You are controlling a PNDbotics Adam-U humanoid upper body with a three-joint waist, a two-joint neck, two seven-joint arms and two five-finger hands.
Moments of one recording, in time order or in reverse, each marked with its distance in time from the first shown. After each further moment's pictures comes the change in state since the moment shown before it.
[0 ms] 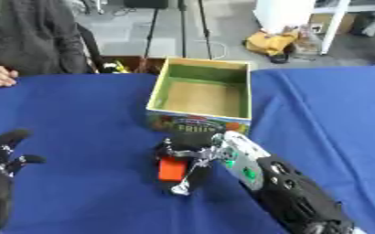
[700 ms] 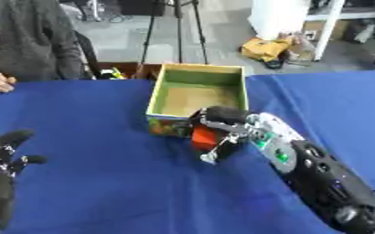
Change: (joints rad) left arm 0.008 0.001 0.001 -0.001 -0.004 -0.001 0.007; right arm -0.036 -0.205 -0.106 -0.060 -0.131 0.122 -0.115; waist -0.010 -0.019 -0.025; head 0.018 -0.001
